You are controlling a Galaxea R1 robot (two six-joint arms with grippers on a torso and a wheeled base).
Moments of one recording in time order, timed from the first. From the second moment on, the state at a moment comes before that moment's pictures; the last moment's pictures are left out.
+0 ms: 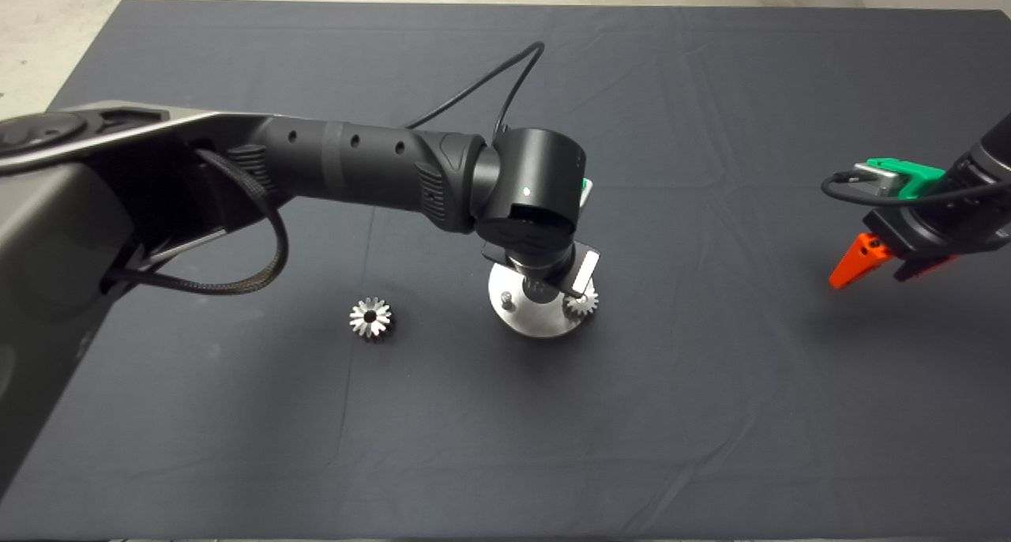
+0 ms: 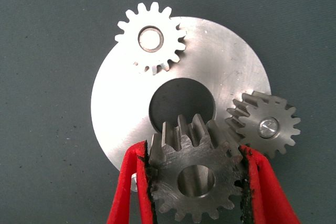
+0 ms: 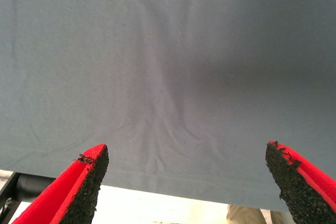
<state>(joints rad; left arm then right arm) -0.37 2.92 -1.10 0.64 1.53 -1.34 0.52 2.03 -1.06 0.07 -1.53 0.87</state>
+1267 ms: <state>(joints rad) -0.33 2.81 -1.03 0.73 1.53 -1.40 0.52 2.06 -1.12 0.07 -1.53 0.87</state>
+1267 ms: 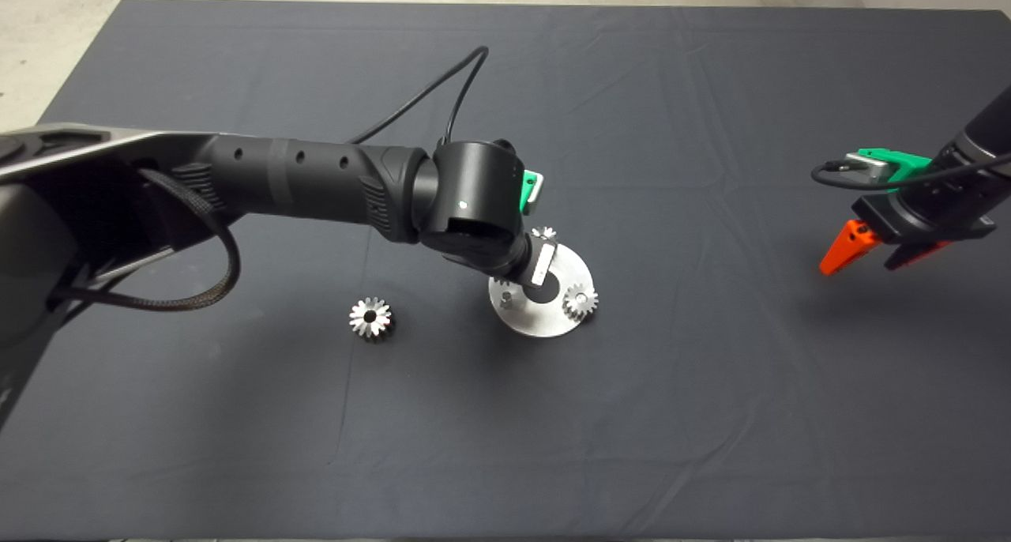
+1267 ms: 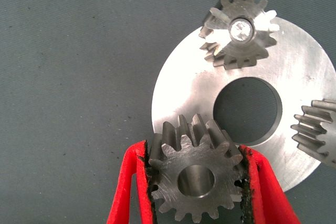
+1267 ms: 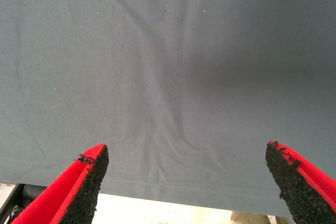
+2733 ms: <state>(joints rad) -0.29 2.76 -0.99 0.73 1.53 -1.44 0.52 2.11 -1.18 0.07 -1.53 0.86</state>
